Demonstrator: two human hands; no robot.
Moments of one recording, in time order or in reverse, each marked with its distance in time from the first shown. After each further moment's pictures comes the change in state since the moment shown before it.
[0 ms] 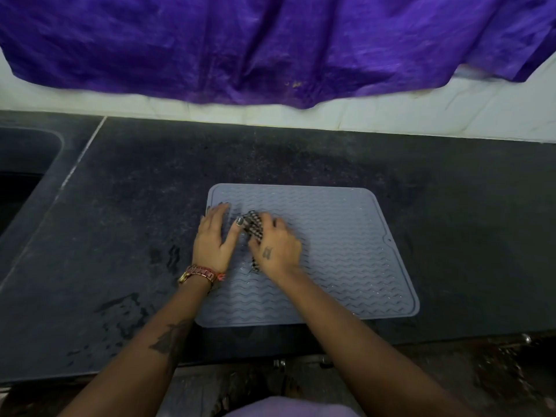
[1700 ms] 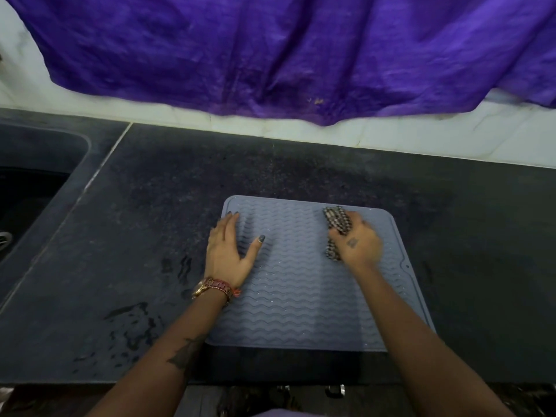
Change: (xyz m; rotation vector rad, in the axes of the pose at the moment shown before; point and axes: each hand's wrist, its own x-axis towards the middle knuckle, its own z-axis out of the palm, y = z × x) left_hand 0.002 0.008 0.005 0.182 0.053 -0.042; right_hand 0.054 0.115 -0.047 -0.011 0.112 0.315
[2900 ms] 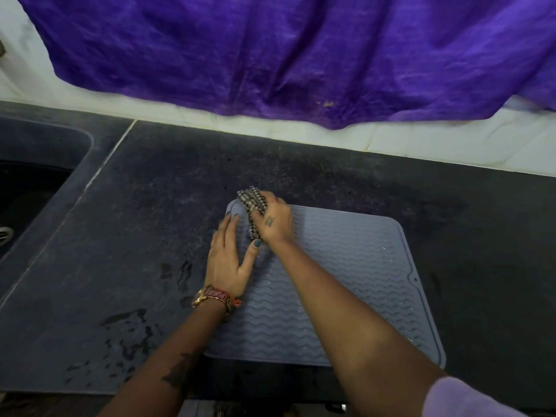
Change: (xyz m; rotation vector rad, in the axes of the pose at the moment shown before) left_hand 0.001 0.005 -0.005 -0.089 0.013 0.008; right_hand 0.002 -0.150 0.066 0.266 -0.202 -0.338
